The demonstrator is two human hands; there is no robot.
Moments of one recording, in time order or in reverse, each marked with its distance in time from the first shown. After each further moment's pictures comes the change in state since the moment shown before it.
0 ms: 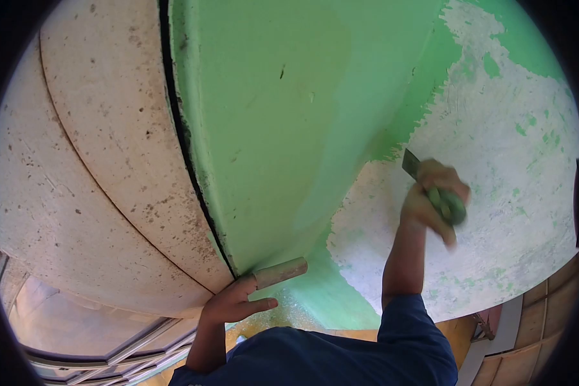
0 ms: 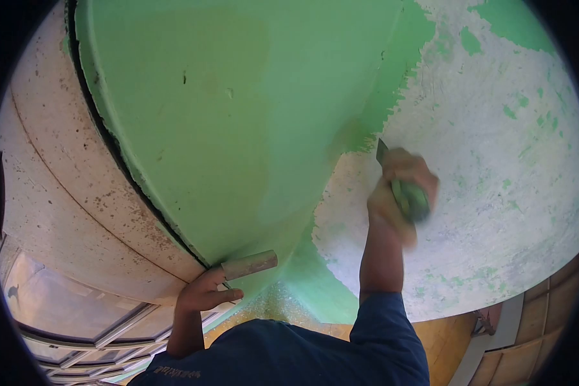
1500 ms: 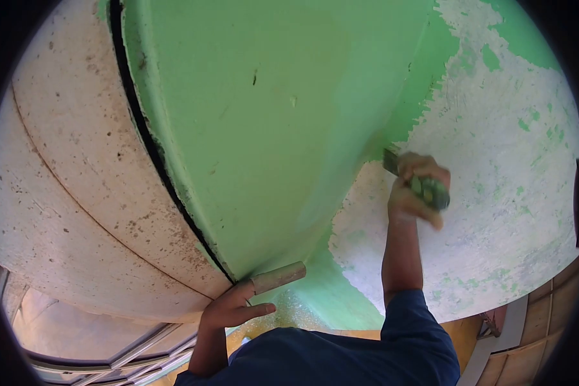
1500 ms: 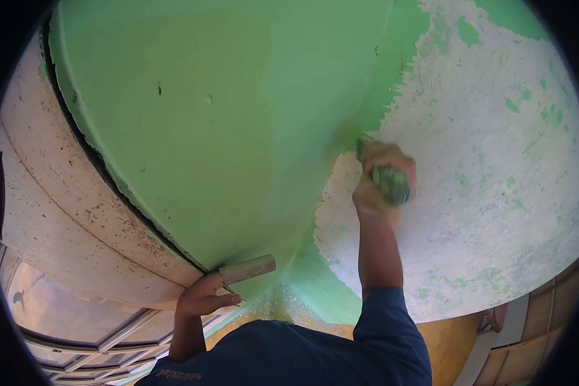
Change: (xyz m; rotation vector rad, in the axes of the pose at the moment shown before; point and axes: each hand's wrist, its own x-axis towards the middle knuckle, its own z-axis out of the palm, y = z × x) left_hand 0.001 -0.003 0.002 -0.075 -0.069 -0.044; right_hand -0.010 0.010 0.008 0.191 -0.018 0.133
